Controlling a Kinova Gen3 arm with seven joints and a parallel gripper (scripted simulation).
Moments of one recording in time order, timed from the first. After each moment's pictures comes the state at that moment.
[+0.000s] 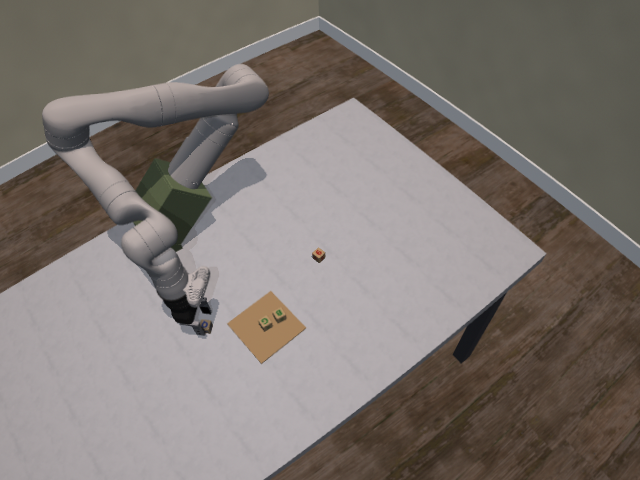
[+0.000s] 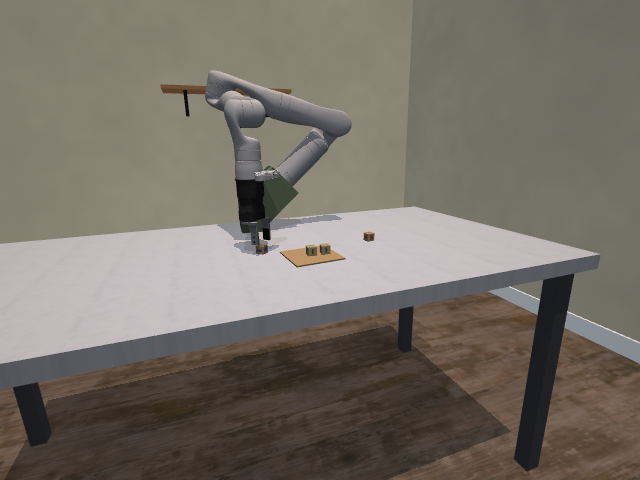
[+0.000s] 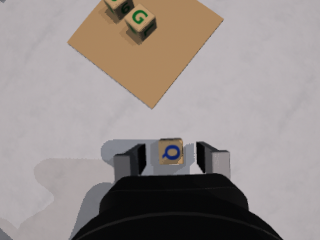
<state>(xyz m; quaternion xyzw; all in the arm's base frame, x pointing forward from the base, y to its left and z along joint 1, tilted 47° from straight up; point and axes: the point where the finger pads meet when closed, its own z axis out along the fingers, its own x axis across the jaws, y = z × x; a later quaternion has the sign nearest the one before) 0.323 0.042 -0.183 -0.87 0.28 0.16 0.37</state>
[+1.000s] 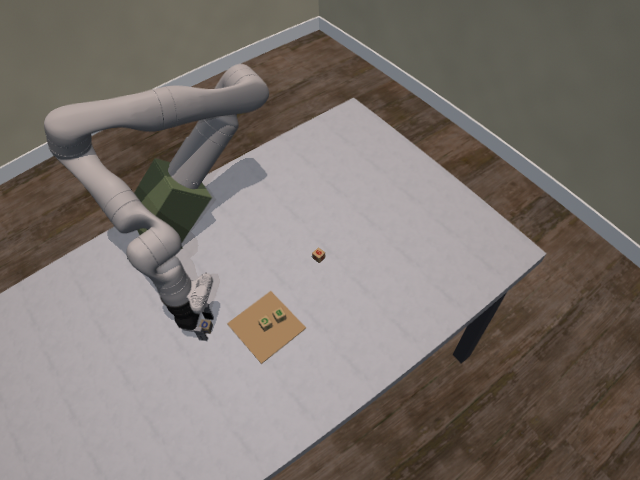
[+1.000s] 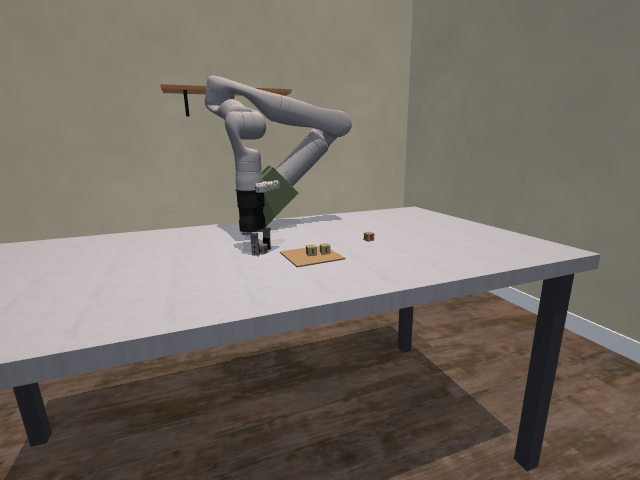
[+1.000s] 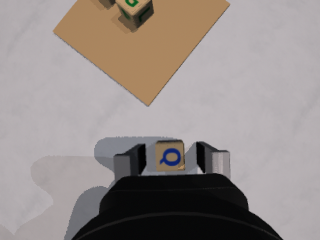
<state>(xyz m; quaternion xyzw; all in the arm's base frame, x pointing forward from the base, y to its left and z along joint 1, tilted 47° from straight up) 0.321 0.062 -0.203 -0.87 0.28 0.16 0.37</state>
